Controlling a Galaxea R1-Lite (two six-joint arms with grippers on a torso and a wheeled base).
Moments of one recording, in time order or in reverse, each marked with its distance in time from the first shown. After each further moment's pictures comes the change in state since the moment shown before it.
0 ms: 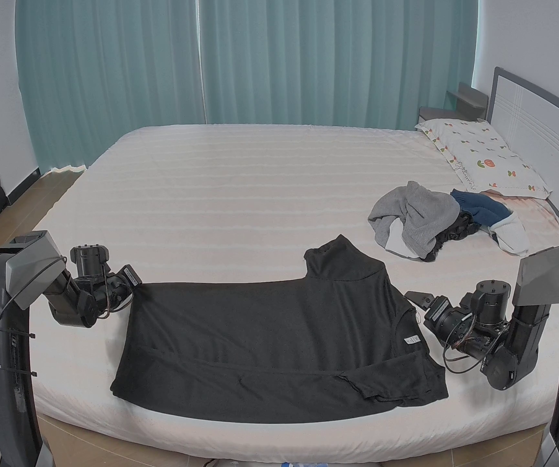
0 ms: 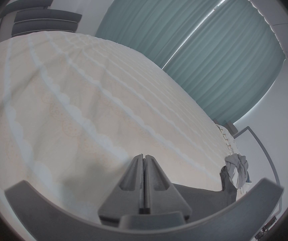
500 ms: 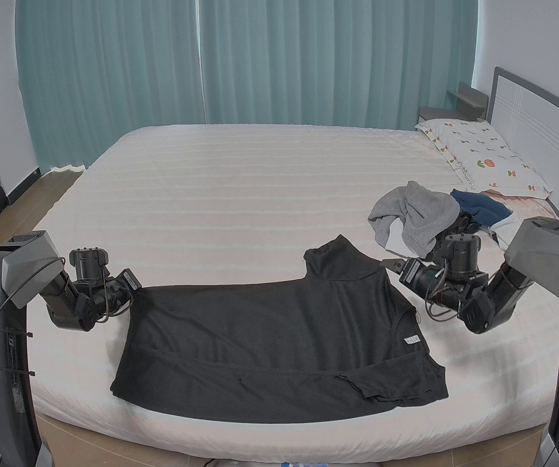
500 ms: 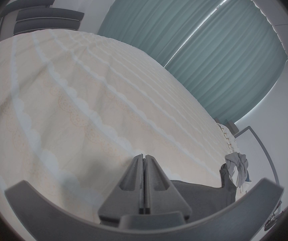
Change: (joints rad) left arm -0.004 -0.028 0.064 -0.011 0.003 -0.008; right arm 0.016 0.010 -0.514 0.544 -0.009 -0.258
